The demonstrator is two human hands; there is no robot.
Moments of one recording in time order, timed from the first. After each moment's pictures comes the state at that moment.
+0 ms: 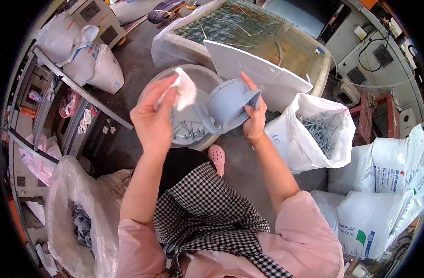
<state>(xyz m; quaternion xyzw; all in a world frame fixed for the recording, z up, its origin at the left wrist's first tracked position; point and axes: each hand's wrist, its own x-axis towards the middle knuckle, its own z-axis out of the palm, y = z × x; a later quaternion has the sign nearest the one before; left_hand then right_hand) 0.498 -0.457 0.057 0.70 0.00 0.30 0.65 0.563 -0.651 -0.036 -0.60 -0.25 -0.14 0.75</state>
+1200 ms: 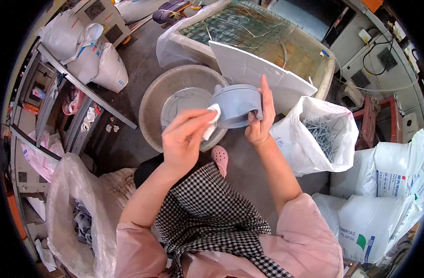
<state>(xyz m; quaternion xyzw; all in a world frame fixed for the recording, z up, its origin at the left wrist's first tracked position) 0.466 -0.477 0.039 0.81 -0.16 0.24 0.51 0.563 -0.655 -0.030 -0.69 -0.32 -0.38 0.53</state>
